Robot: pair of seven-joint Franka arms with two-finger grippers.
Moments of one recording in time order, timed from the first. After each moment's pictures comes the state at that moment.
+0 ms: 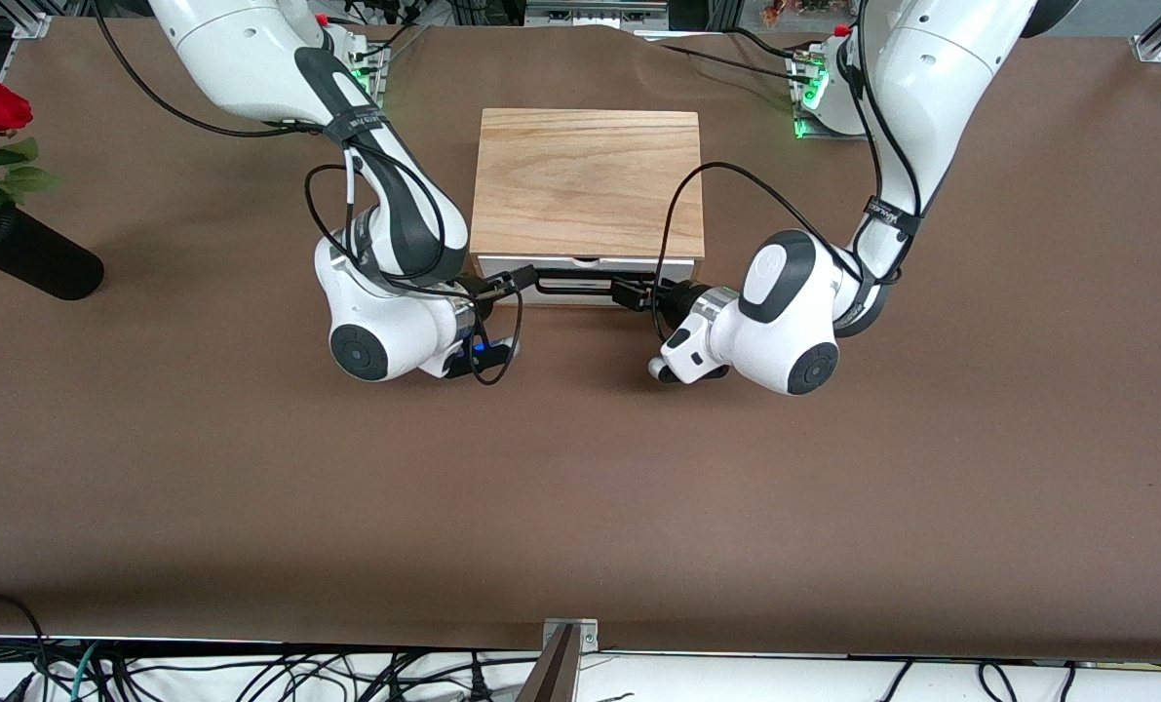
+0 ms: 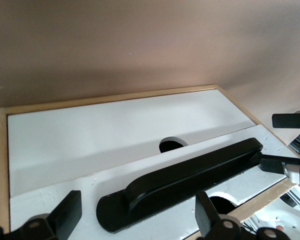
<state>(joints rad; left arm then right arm) -0.23 0.68 -0.27 -1.54 -0.65 1.76 -0.29 0.38 0.67 0.13 -1.49 0.54 1.70 0.04</state>
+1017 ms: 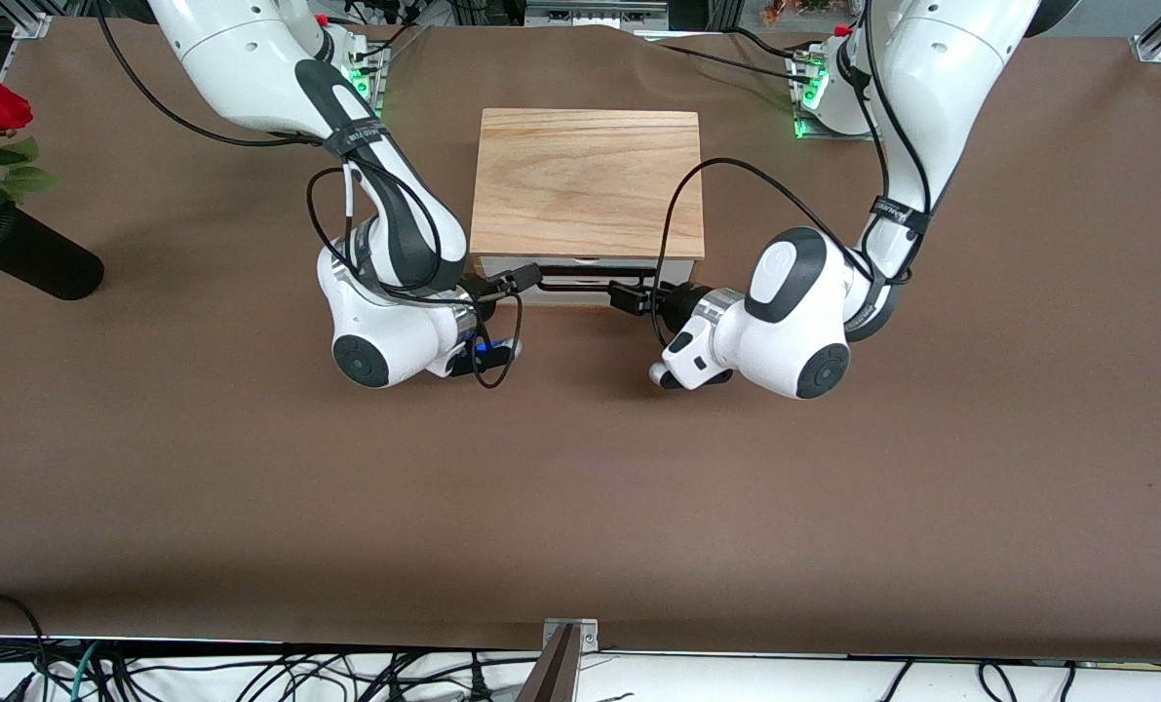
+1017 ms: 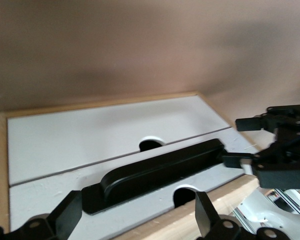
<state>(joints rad) -0.23 0.67 -0.27 -1.43 -0.62 1.73 -0.31 0.38 0.69 0.13 -1.48 0.58 1.69 0.04</state>
